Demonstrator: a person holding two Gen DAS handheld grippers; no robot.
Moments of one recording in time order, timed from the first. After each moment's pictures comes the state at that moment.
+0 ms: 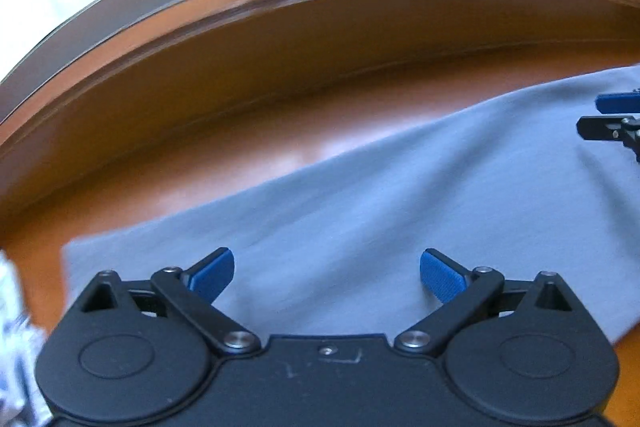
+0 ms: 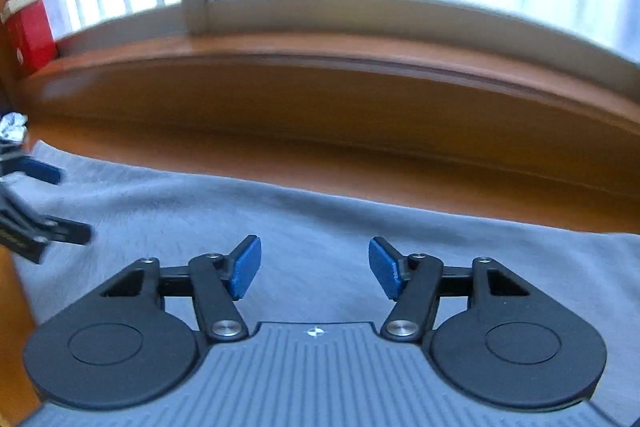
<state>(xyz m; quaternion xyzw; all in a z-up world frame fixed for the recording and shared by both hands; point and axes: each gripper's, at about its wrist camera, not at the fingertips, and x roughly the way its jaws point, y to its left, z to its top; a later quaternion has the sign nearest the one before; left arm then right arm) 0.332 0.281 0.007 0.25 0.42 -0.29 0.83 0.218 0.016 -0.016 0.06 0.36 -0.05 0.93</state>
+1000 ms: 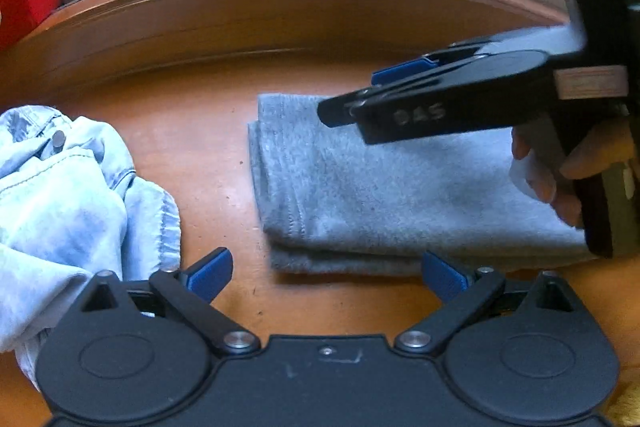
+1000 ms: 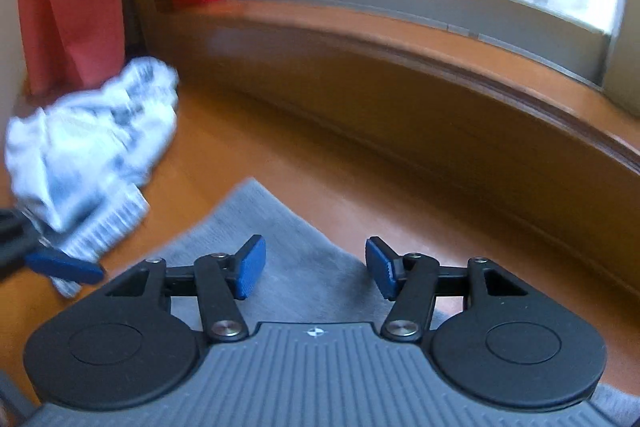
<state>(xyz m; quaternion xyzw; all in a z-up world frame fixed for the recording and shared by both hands) 0.370 0.459 0.004 0.13 0.44 -0.31 0.83 0.395 0.329 -0.028 0.00 0.35 0.16 0.92</state>
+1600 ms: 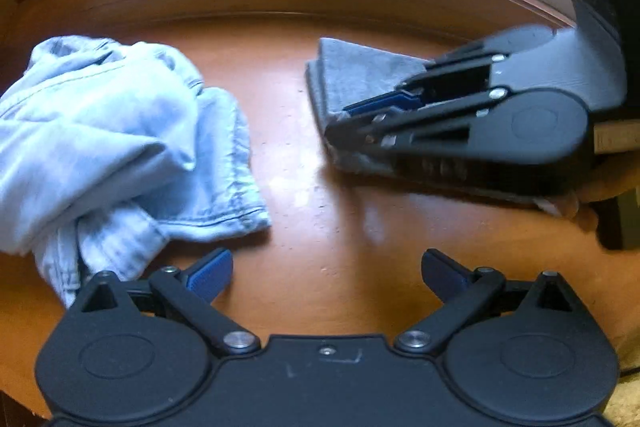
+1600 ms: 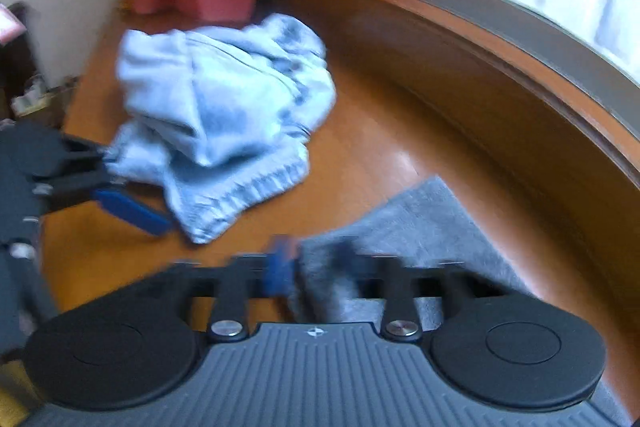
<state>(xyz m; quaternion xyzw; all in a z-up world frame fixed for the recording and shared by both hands) 0.350 0.510 -0.020 0.09 0.46 -0.28 0.84 0.364 0.420 -0.034 -0.09 0.37 0.27 0.89</state>
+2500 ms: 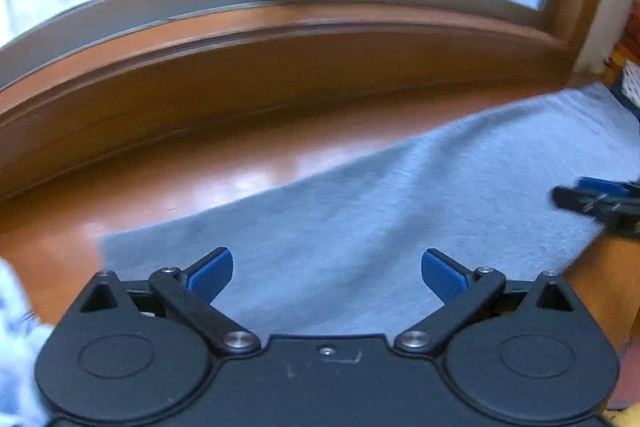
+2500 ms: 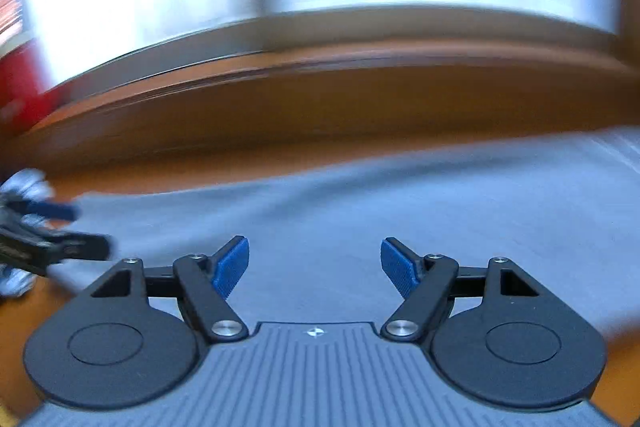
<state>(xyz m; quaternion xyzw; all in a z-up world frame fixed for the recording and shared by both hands) 0.350 0.357 0.009 0.18 0.38 -0.45 0.79 0.155 0.203 -0.002 0.16 0.28 -0.21 0.92</state>
